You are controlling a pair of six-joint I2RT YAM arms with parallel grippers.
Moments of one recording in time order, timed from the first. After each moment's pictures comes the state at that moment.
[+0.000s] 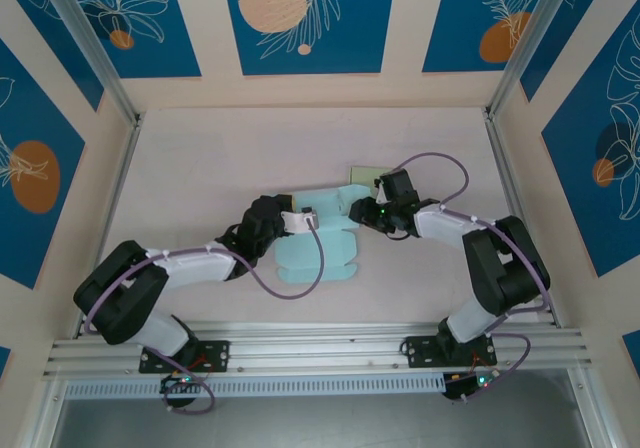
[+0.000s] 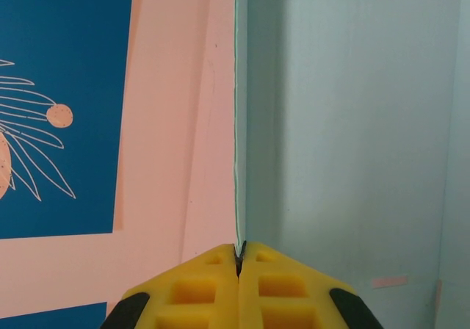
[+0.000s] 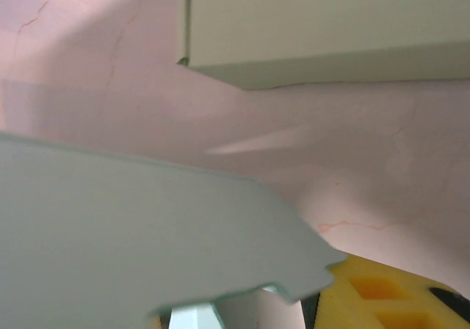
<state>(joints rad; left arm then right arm) -0.74 1.48 0.61 0.50 -0.31 1.14 0.38 1.59 0.80 -0.14 -0.30 0.66</state>
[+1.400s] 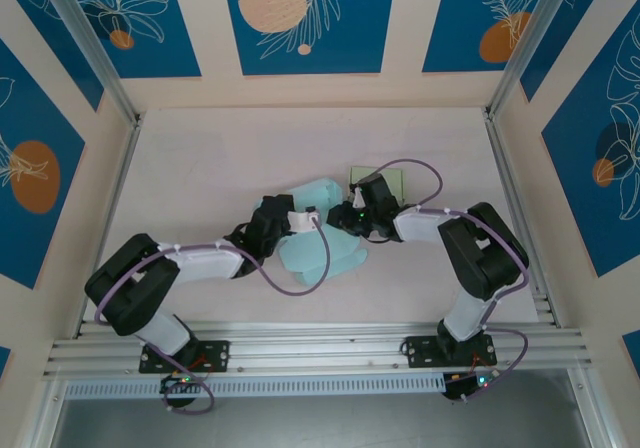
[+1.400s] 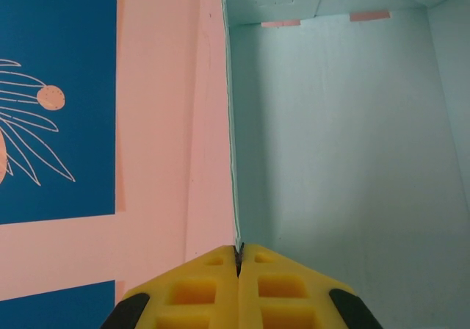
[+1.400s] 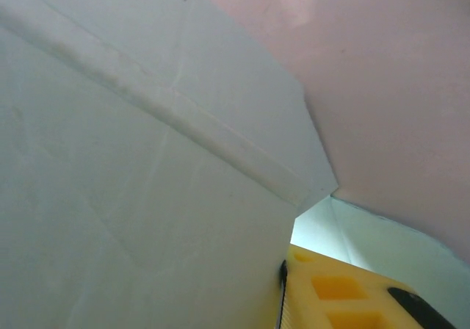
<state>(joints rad) -0.77 1.55 0.65 0.49 -0.43 1.16 0.51 1.72 0.81 0.09 -0.42 0.81</state>
